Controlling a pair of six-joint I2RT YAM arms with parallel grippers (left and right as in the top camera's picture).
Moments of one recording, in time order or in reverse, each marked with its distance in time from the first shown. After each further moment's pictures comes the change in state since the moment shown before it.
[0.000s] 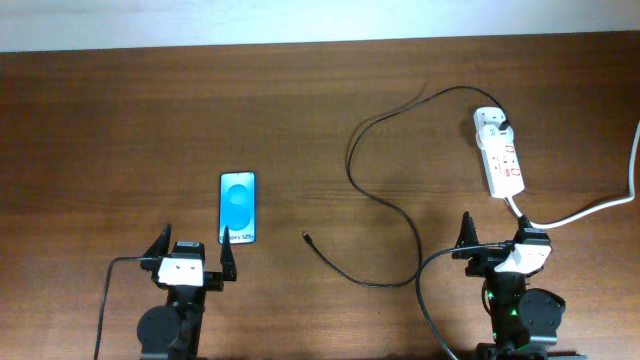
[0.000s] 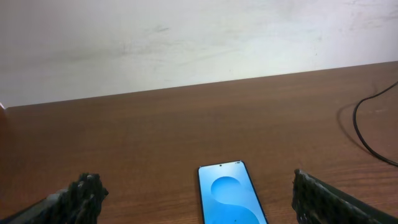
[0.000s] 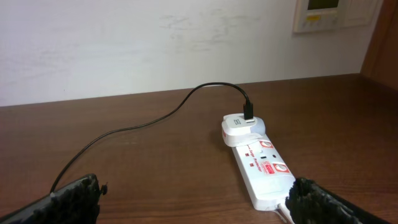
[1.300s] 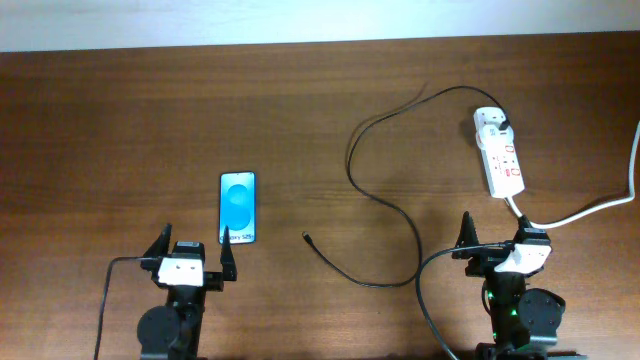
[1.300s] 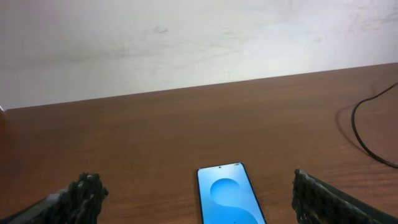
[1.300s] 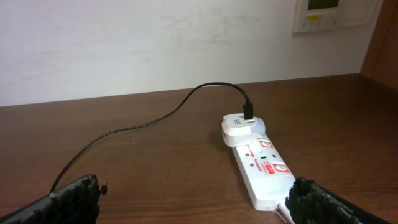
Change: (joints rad) left arm 0.000 0.000 0.000 0.007 0.005 0.000; right arm 0.000 0.000 0.000 0.000 0.000 0.000
